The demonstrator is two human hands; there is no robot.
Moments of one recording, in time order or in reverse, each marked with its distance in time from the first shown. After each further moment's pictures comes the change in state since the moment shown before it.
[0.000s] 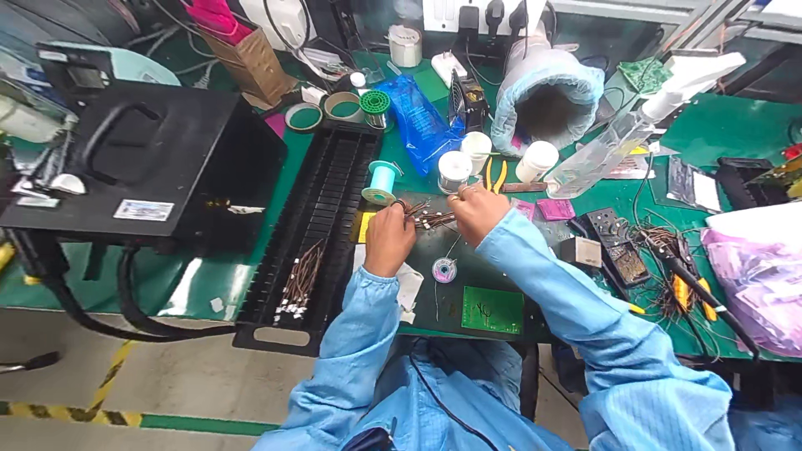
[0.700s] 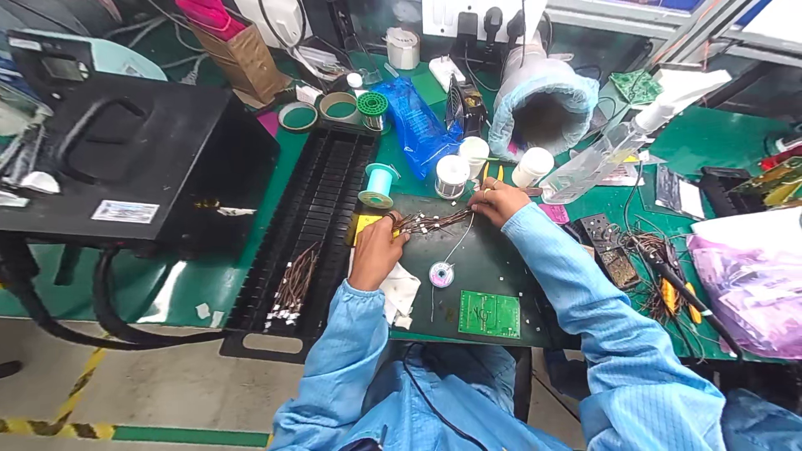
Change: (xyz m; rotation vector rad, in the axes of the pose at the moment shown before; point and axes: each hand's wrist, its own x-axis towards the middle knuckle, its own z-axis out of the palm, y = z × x) left_hand -0.008 -0.024 -0.003 -0.079 -0.099 0.016; right_hand 0.024 0.111 0.050 0.263 0.177 -0.177
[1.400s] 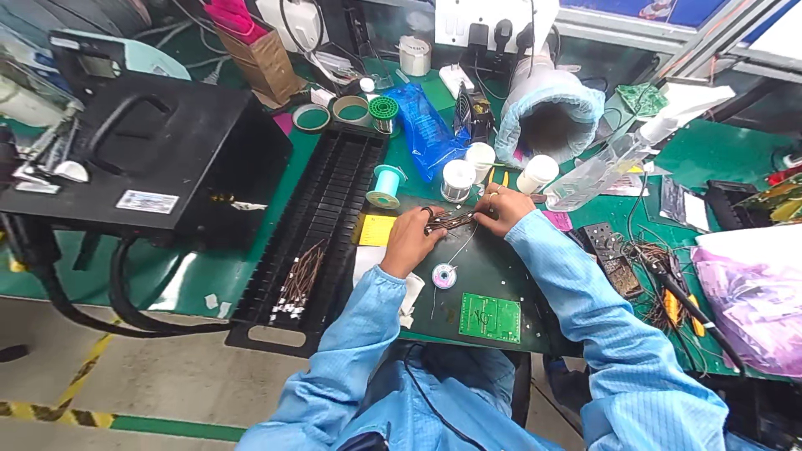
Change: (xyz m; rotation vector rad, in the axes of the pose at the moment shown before) left_hand 0.026 0.021 0.031 -0.062 -0.012 0.183; right_hand -0.001 -0.005 0.003 -0.040 0.051 -0.016
